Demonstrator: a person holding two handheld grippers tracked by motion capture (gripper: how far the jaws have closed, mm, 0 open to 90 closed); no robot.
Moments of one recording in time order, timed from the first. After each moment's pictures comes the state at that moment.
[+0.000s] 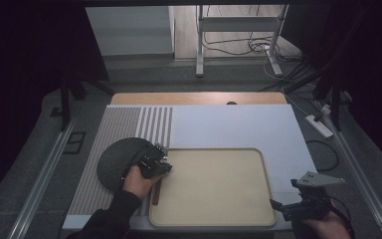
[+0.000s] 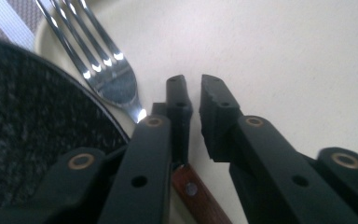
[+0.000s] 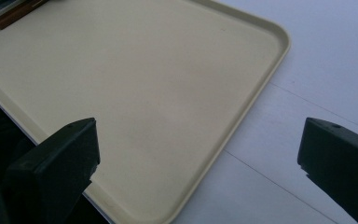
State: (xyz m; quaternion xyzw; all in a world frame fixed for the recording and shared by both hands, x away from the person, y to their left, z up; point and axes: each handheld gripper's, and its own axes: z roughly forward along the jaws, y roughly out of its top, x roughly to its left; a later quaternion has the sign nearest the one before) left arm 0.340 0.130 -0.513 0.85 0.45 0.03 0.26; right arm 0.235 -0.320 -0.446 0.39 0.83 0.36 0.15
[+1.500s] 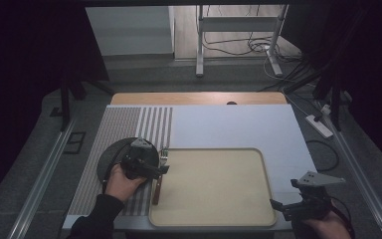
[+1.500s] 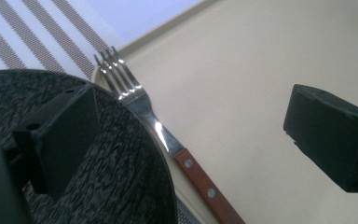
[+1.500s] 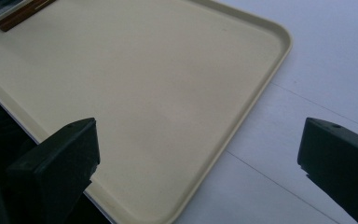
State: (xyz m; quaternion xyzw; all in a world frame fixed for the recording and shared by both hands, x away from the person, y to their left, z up) left arm 0.311 0.170 -0.476 0.83 0.43 0.07 0.36; right arm 0.235 -0.321 -0.446 0.39 0.83 0.37 0.14
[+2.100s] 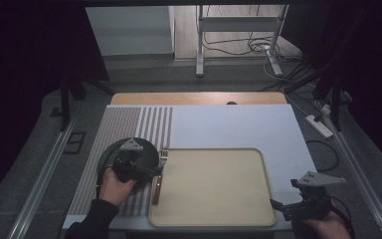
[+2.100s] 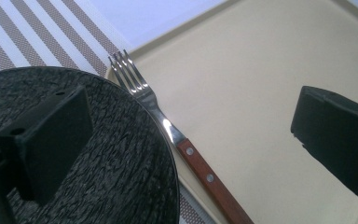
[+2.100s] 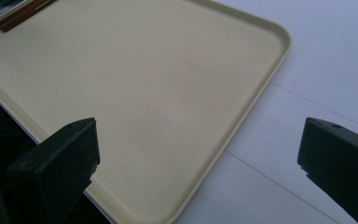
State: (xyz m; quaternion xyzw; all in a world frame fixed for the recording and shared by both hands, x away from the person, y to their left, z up) left arm 0.294 0.185 -0.469 0.81 0.43 0.08 0.39; right arm 0.235 -0.321 -0.446 0.39 0.83 0.37 0.14
